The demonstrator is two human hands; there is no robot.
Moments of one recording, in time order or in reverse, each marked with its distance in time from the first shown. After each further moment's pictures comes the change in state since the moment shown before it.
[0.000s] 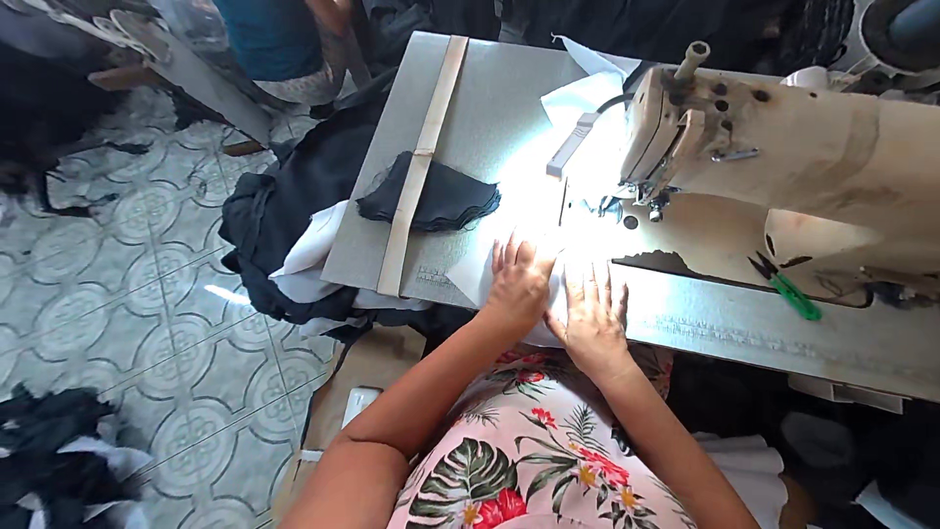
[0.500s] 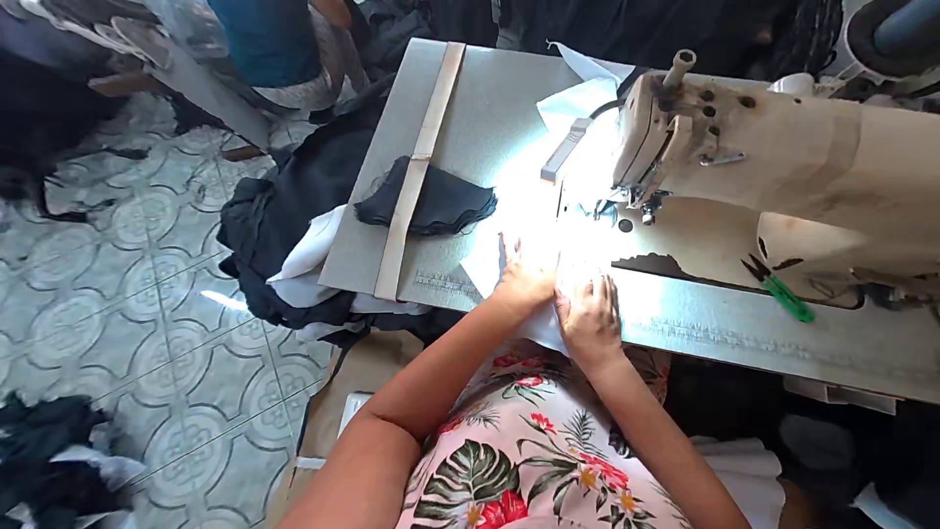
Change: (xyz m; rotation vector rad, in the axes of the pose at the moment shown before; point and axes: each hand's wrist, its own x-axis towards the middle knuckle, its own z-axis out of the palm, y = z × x) left_hand 0.036 0.009 0.013 0.104 -0.430 -0.136; right_hand 0.011 -0.001 -0.004 0.168 0.110 0.089
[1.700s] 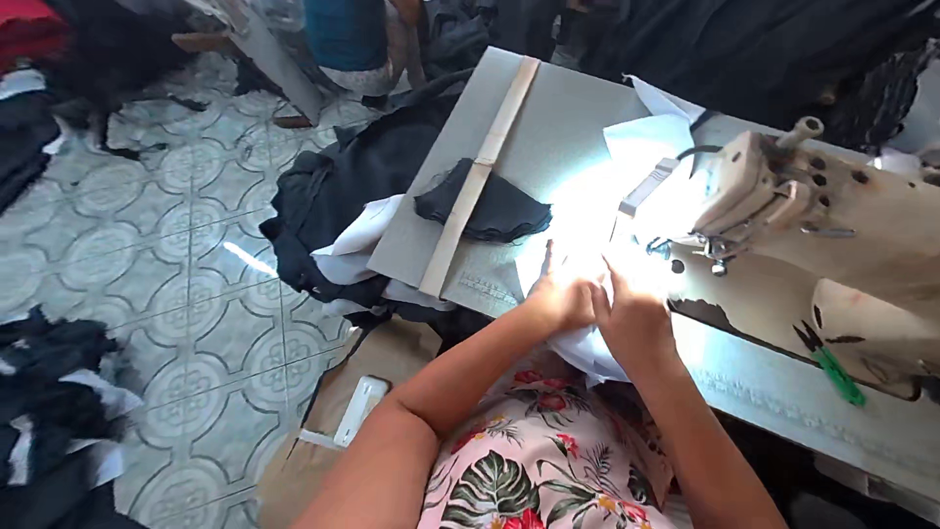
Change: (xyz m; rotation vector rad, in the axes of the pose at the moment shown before) left_hand -0.004 -0.033 -0.015 -0.239 -0.071 0.079; right_hand 0.068 -0.042 -0.035 -0.033 -0.102 -0.201
